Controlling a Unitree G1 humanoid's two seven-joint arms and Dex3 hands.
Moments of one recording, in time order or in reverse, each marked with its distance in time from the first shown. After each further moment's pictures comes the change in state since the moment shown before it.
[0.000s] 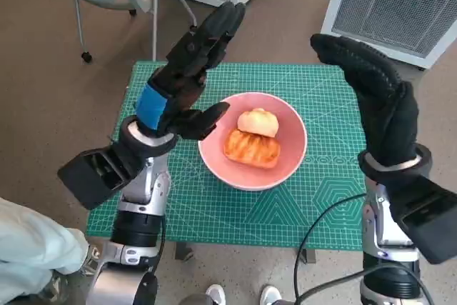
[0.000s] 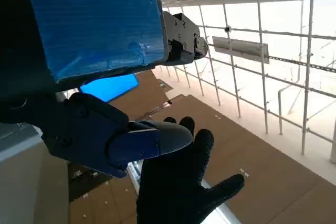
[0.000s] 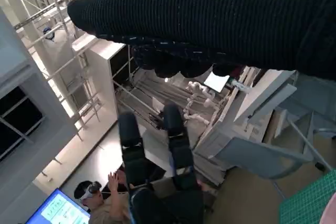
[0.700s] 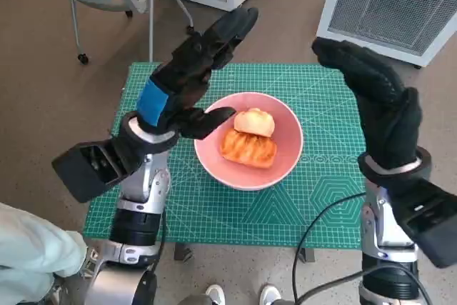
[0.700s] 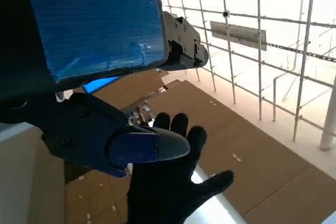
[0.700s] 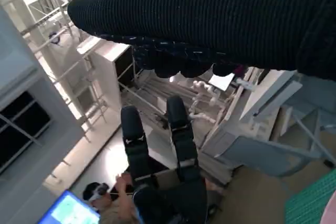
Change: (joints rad) left arm -0.013 0.021 -0.007 -0.035 -0.044 0.051 -0.055; right arm -0.001 0.009 0.003 0.021 0.016 -0.035 0.012
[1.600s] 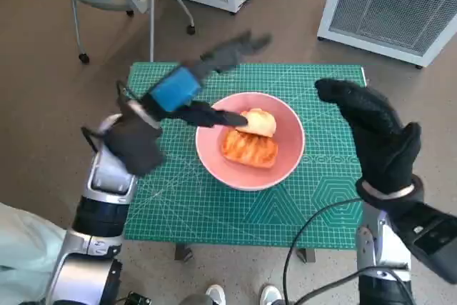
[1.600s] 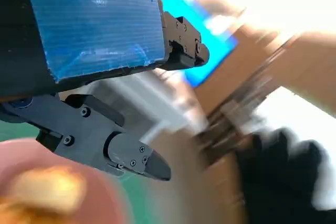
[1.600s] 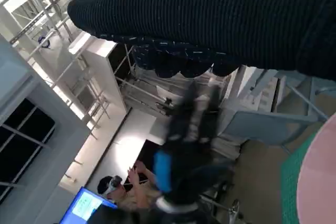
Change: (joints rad) left arm -0.042 0.169 -0.076 -0.039 0.262 0.175 0.138; right arm 0.123 0.023 -0.021 0.022 0.170 -0.042 0.123
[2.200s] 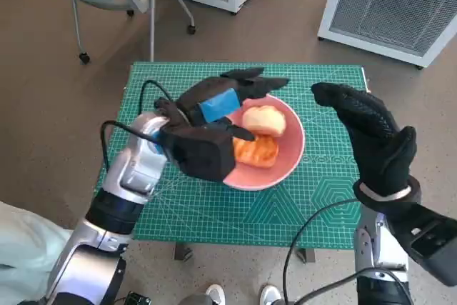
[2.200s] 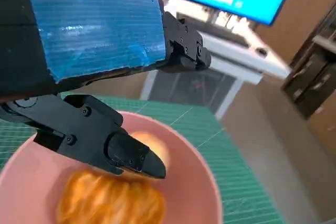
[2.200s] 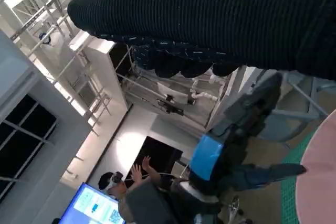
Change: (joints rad) left arm -0.054 0.075 -0.251 0.019 0.445 0.241 0.046; right arm 0.037 0.015 0.011 0.017 0.005 -0.033 0.029
